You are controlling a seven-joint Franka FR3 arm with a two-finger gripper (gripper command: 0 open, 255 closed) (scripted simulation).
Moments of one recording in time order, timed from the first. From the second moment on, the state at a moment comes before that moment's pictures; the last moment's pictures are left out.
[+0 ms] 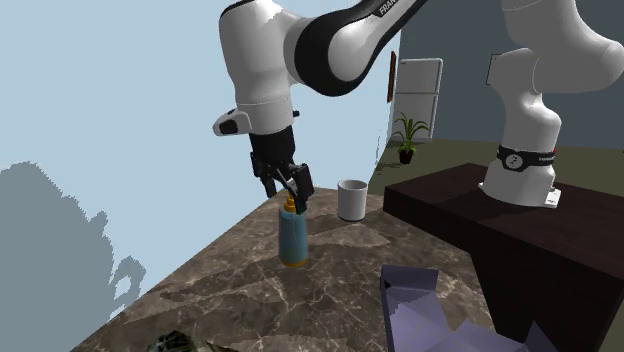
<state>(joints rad) -0.14 0.71 -0.10 -1.54 -0.09 2.05 -0.37</state>
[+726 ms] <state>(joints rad) -0.15 0.77 -0.10 -1.55 -0.09 2.12 -0.37</state>
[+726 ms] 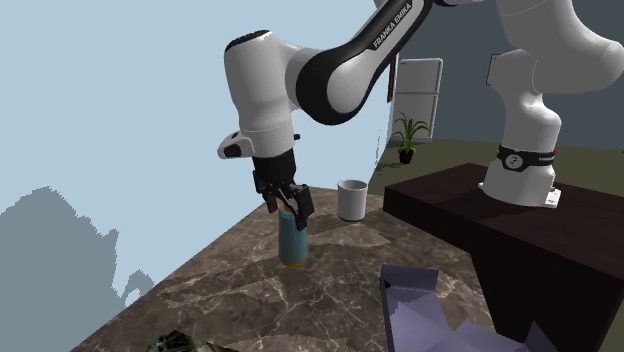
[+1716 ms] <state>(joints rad) -0.15 0.76 -0.10 -1.55 -0.09 2.11 -0.37</state>
